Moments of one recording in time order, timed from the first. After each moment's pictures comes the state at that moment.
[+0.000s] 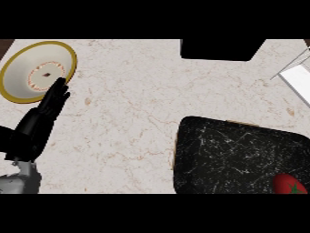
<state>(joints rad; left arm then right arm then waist) -0.10 0.17 0.06 -1.67 -0.01 -0.12 0.17 -1.36 -0.55 -0.54 -0.43 1.99 -0.30 0.93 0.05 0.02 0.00</state>
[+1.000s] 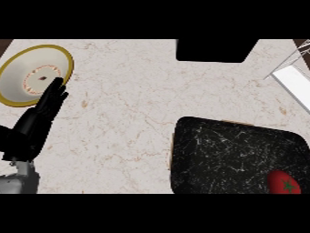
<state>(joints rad) -0.10 0.17 0.08 -1.68 -0.01 -0.11 0.19 -1.34 -0.60 -0.63 -0.30 1.84 -0.21 0.89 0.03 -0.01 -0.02</state>
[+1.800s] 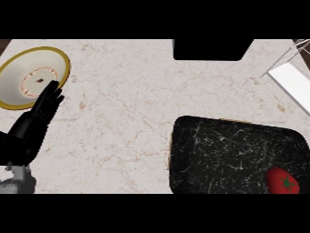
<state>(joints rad) -0.07 0.17 0.09 -1.70 -0.01 -0.11 0.19 -1.30 -0.66 -0.54 -0.30 1.95 0.13 1.06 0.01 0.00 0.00</state>
